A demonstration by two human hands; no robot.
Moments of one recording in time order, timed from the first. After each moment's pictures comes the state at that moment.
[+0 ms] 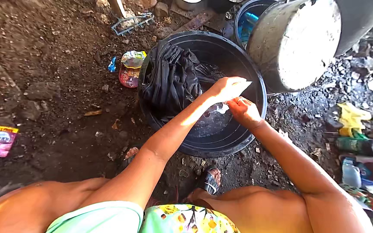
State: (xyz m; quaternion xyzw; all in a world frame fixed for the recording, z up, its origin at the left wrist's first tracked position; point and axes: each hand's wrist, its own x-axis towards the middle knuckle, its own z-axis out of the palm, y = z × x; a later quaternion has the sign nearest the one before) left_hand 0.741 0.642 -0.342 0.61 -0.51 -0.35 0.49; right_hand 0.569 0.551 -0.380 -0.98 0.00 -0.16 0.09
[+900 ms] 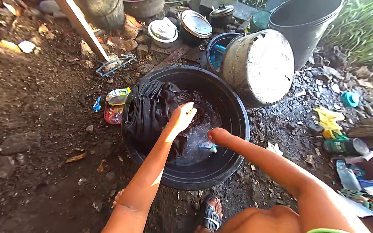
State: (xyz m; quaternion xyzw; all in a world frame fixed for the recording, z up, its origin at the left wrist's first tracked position) left_hand 0.778 0.685 -0.362 0.76 -0.39 -0.31 0.42; right_hand 0.607 0.552 -0.376 -0.88 0.19 0.38 0.22
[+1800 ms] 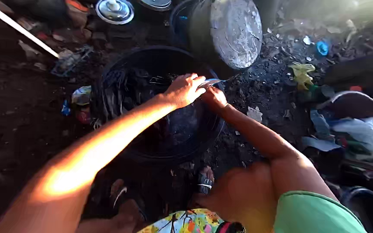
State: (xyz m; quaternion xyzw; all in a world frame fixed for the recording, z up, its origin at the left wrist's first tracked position) left_hand 0.713 0.619 -0.284 0.63 -0.72 -0.19 0.22; right_hand 0.540 0.525 -0.367 -0.96 0.21 -0.18 0.06
